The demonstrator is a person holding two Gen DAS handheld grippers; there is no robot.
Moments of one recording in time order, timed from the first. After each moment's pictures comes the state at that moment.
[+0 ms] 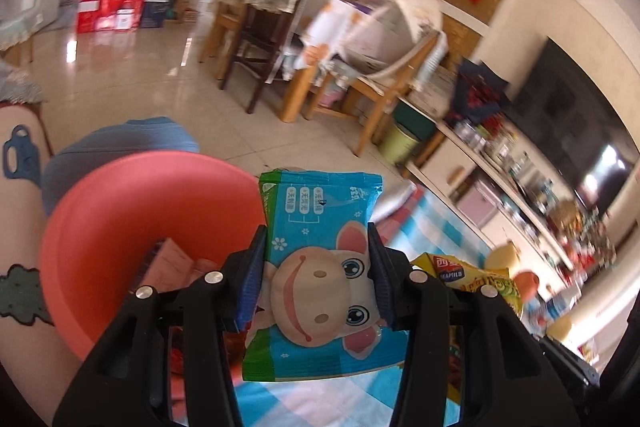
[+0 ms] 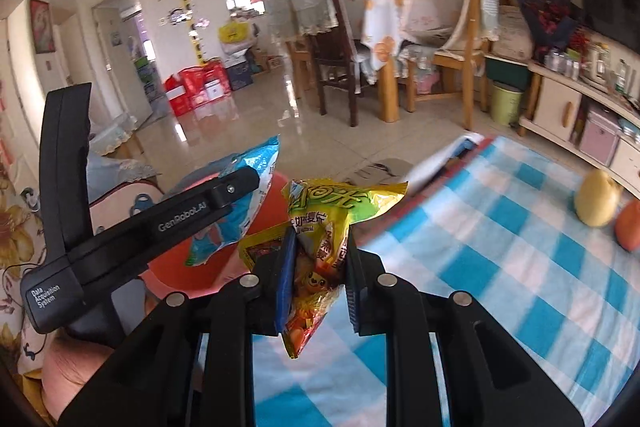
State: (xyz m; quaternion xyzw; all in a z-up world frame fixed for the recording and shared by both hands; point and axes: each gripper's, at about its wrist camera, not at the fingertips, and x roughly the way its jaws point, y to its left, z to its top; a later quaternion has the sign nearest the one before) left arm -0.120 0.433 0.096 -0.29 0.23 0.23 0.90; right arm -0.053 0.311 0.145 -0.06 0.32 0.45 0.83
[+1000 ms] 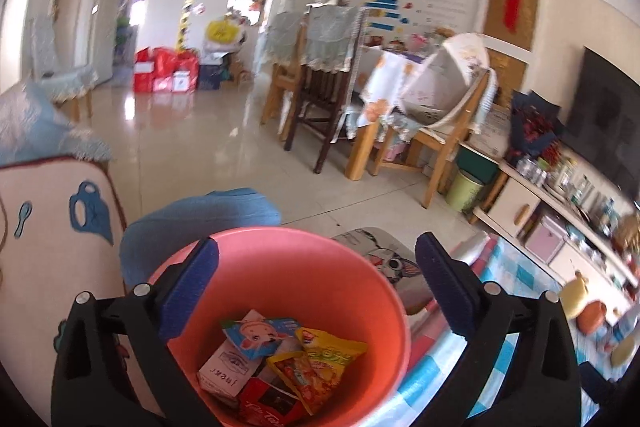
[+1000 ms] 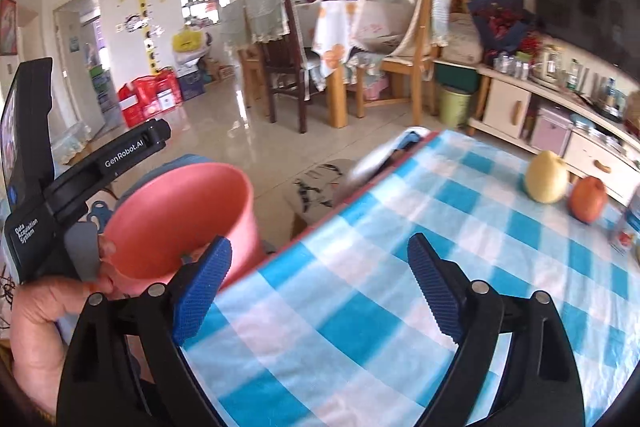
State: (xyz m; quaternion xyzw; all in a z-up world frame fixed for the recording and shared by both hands) left arm -0.139 0.445 0.117 -0.19 0.17 0.34 0.90; right arm -0.086 0.279 0.130 -0.06 0.30 0.34 0.89
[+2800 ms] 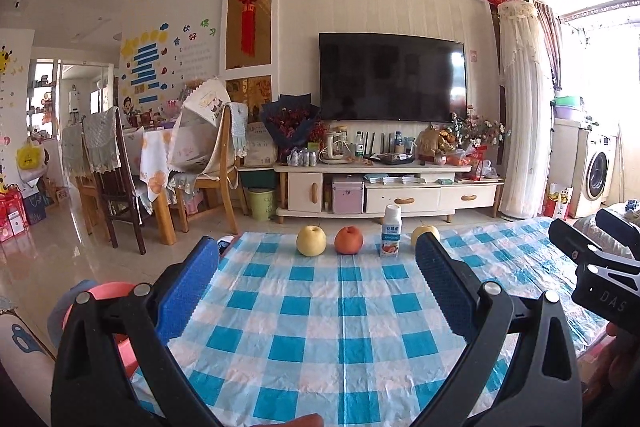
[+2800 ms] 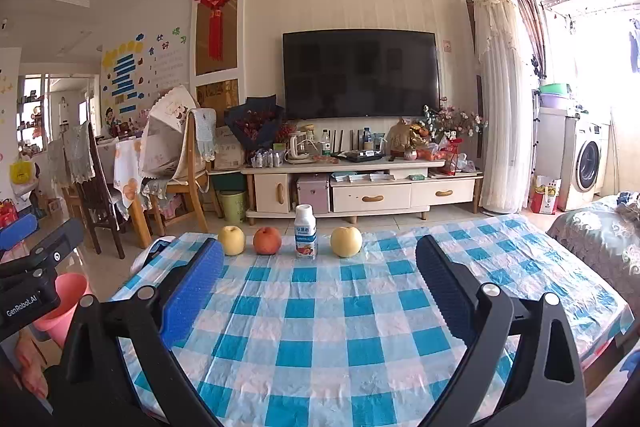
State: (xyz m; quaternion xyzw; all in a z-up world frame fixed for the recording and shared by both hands) left arm -0.270 0.113 0.244 0.01 0.11 -0.01 0.99; right arm -0.291 -0.074 0.253 0.04 0.12 -0.02 0.99
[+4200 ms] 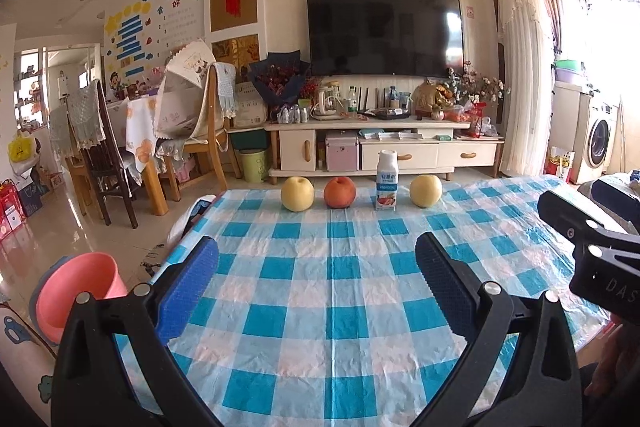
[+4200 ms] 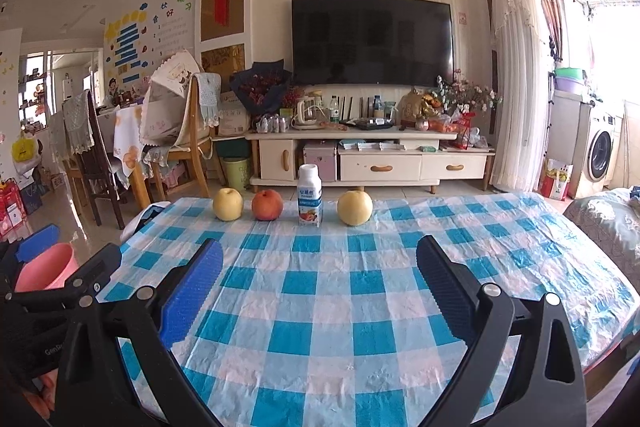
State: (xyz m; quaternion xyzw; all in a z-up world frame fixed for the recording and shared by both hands) left arm -0.204 0.096 0.177 0.03 0.20 -0.02 0.98; right arm -0.223 -0.069 0.207 0.03 0.19 0.00 0.98
